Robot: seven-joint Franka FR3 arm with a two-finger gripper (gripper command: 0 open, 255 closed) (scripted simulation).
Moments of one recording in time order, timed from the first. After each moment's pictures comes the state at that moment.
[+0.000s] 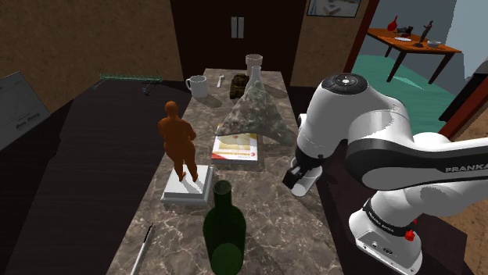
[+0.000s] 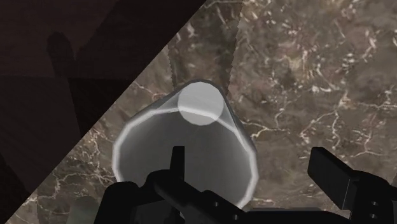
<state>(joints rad) 0.22 -0.87 0.56 -2.88 0.28 2.10 0.49</state>
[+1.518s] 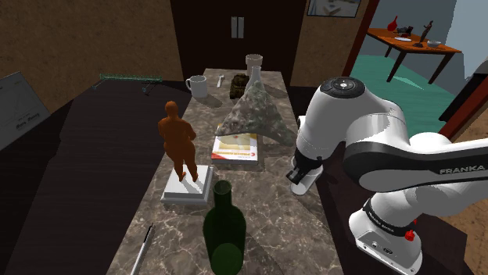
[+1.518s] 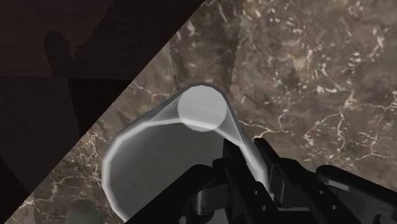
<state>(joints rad) 0.22 -0.85 0.57 -2.90 0.28 2.13 0.49</state>
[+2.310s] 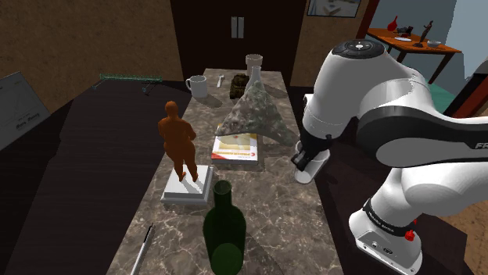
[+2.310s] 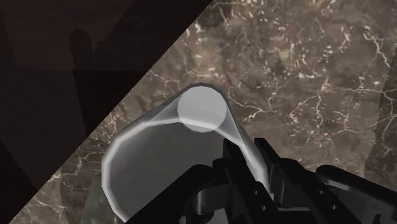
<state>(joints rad) 0.21 -0.93 0.50 -2.78 0.23 1.93 0.47</state>
